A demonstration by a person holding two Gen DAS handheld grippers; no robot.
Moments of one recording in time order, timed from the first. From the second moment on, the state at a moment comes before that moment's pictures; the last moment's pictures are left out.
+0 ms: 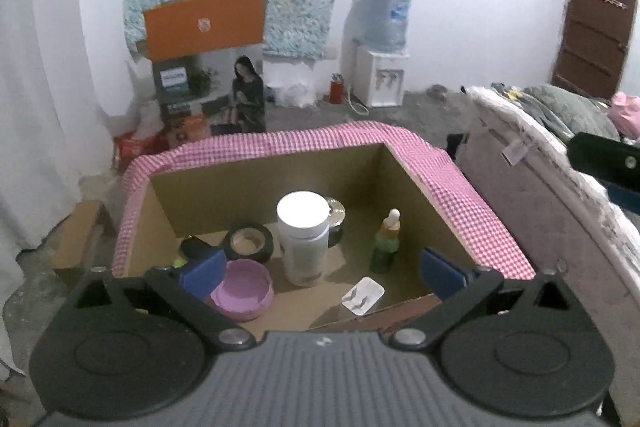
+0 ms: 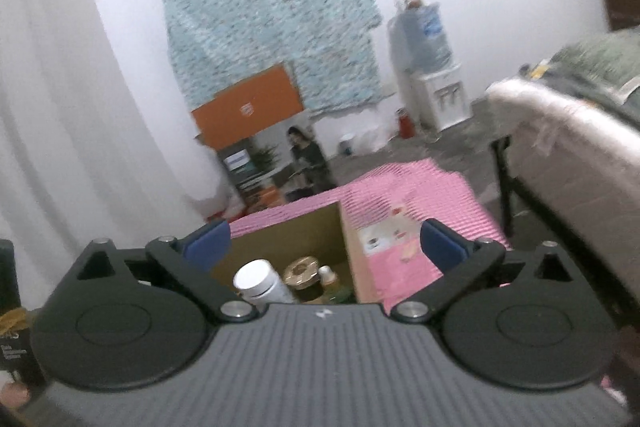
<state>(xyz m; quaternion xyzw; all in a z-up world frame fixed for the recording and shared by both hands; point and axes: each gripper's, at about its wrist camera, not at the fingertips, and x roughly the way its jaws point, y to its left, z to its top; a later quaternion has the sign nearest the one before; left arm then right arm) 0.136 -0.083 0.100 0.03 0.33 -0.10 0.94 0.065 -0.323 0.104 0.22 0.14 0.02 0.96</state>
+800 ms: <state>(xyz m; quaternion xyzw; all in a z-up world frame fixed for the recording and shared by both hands) 0.124 -0.042 0.060 0.03 0.37 -0.02 0.93 0.079 -0.262 0.052 0.11 0.25 -0.01 0.96</state>
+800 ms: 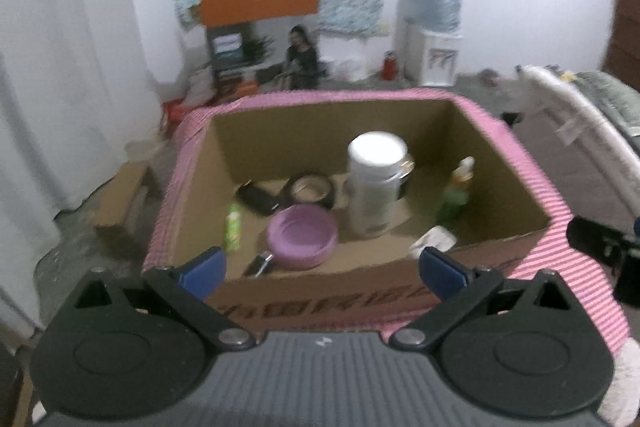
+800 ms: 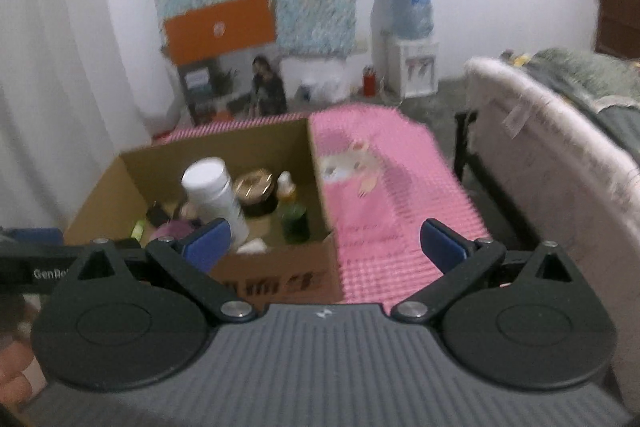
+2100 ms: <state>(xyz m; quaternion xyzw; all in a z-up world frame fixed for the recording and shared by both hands) 0.128 -0.025 0.051 0.03 0.38 0.02 0.92 0.126 -0.214 0.027 0.06 0.30 0.03 0.95</state>
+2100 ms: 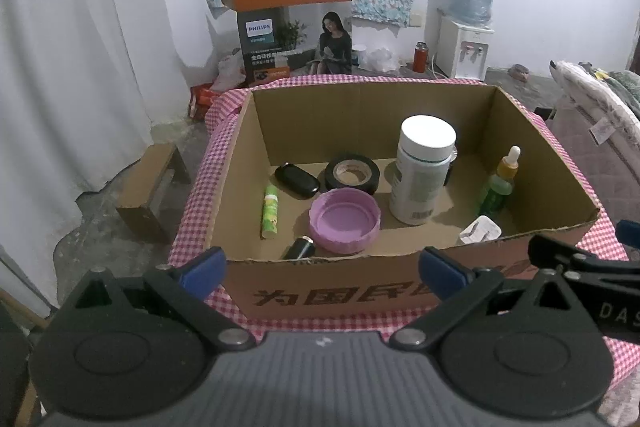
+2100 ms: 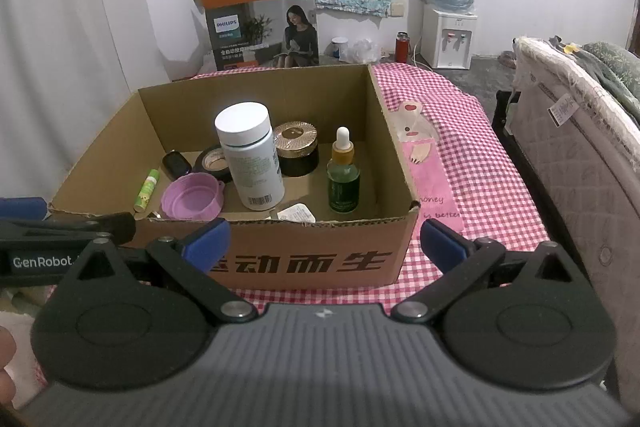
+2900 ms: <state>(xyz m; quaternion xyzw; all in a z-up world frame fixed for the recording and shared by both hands) 0.127 -0.015 0.057 0.02 0.38 0.02 0.93 0.126 -0.207 0.039 0.05 0.29 0.04 0.95</state>
